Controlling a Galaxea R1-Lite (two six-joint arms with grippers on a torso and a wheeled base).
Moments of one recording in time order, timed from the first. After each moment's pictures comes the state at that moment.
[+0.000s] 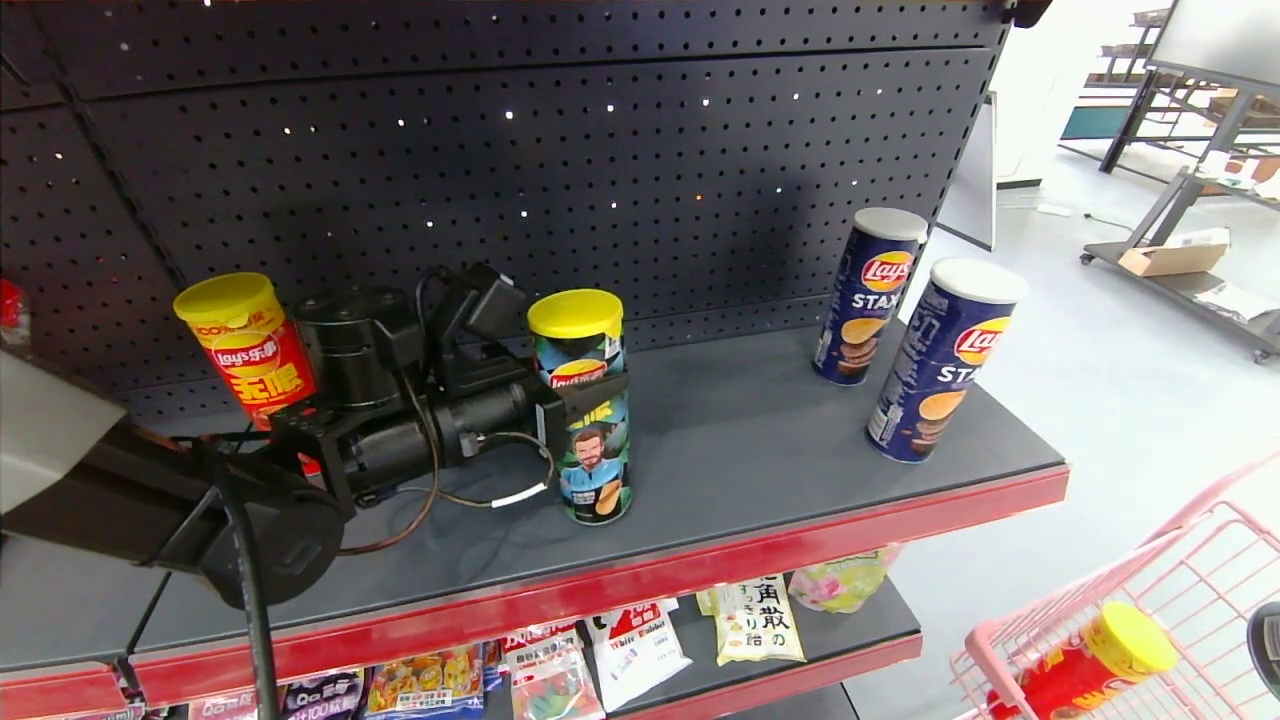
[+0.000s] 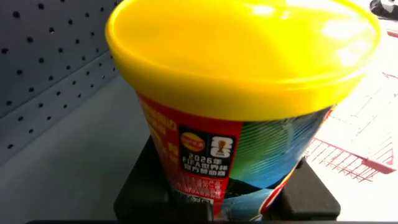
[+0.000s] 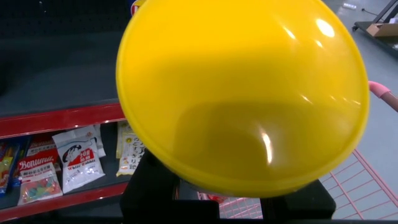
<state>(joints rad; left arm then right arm) -0.46 1.90 -0.78 -1.05 -0.46 -0.02 0.20 0.37 -0.57 0.26 -0.27 -0.07</state>
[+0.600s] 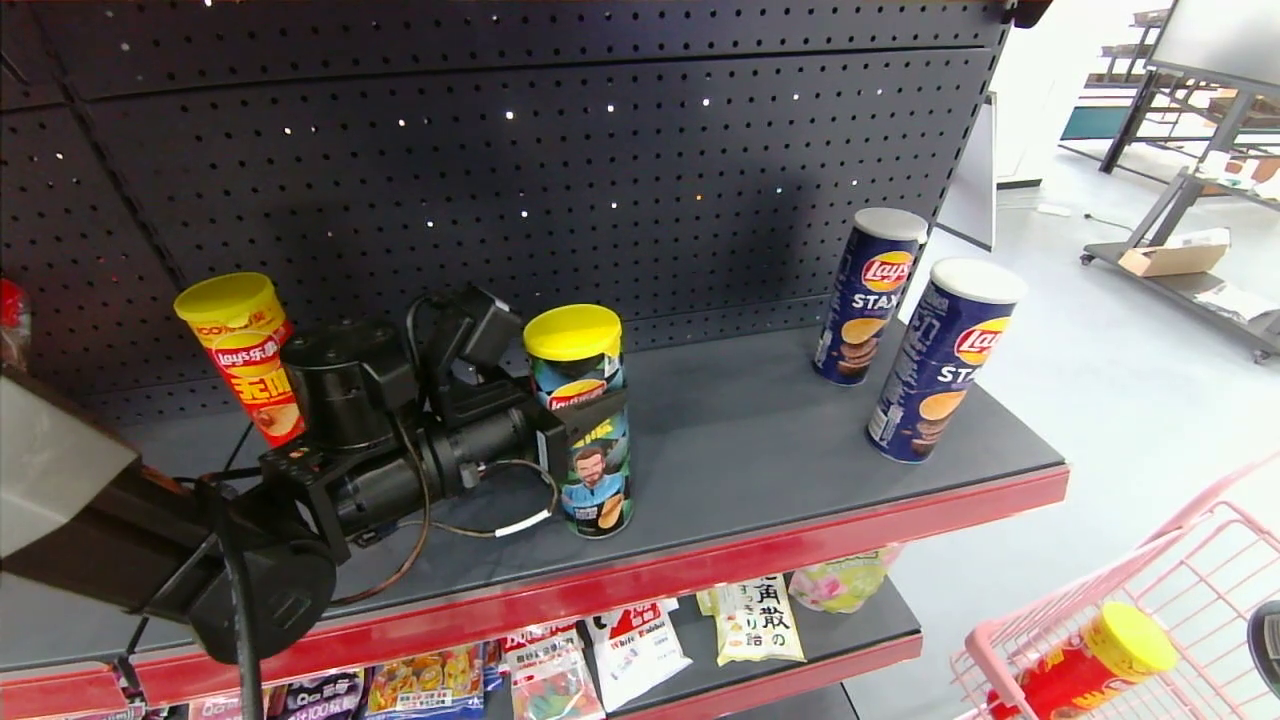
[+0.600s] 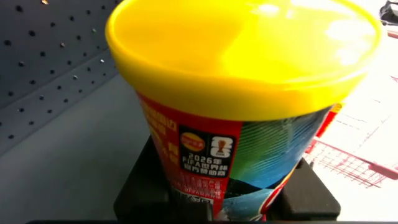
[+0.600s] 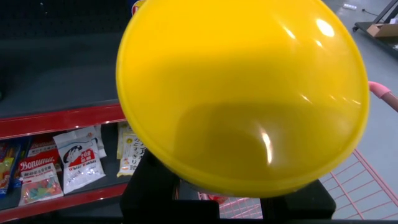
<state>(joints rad) -0.50 1.90 -0.67 -1.19 -0.39 -0.02 0.20 0.37 -0.57 0.26 -0.27 -0.07</state>
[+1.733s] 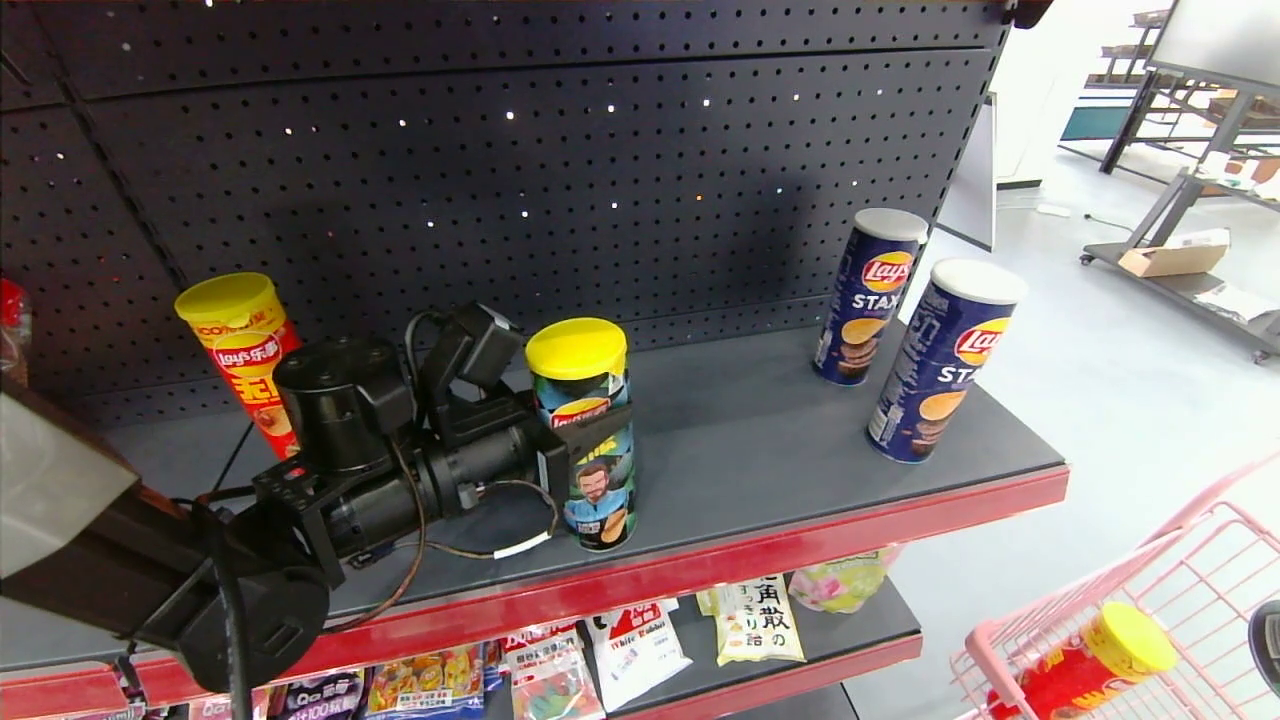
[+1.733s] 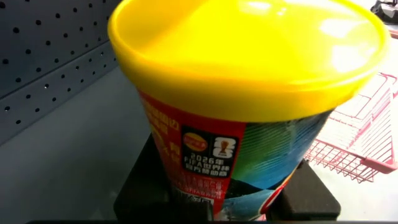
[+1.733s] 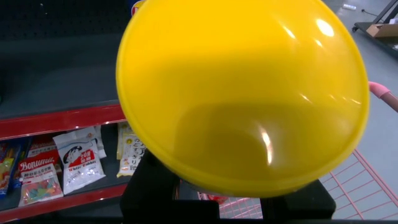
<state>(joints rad) -0.51 1.90 -0.61 -1.24 -0.40 -0.02 0.20 0.37 -0.57 0.26 -0.28 -0.07</state>
